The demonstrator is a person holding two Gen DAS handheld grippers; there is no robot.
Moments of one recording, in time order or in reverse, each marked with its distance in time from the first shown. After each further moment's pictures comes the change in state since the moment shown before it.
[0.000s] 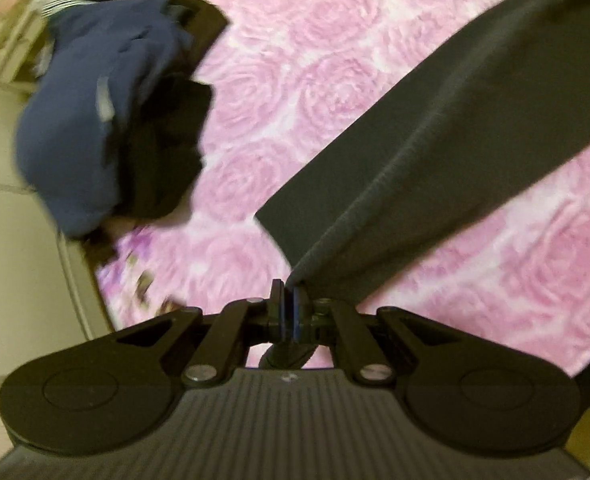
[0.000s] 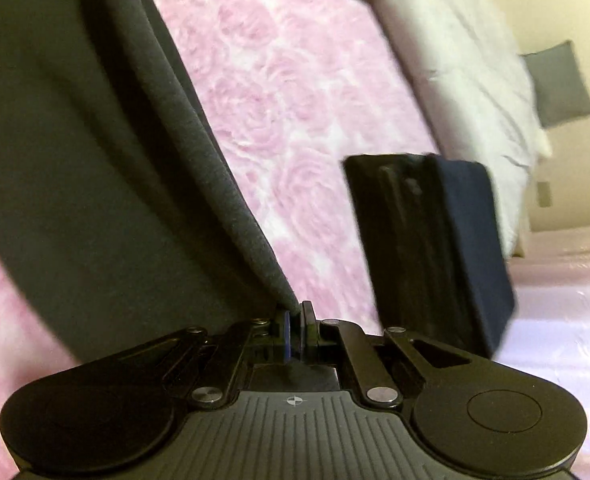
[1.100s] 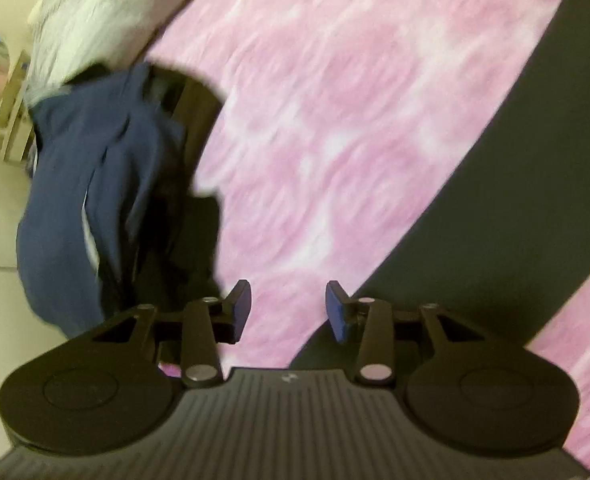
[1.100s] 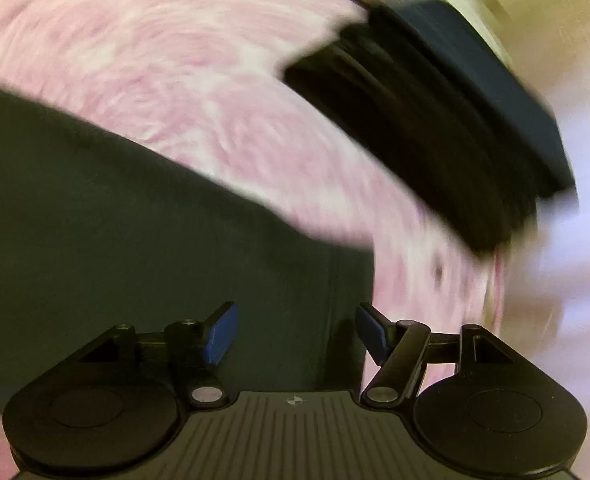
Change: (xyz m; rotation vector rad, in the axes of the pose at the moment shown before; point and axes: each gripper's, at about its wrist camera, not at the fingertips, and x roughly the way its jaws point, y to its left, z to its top) left arm 0.048 -0.018 0.106 0.125 -0.131 0.121; right arm 0.056 -0.032 -0.048 0.820 0.156 0.103
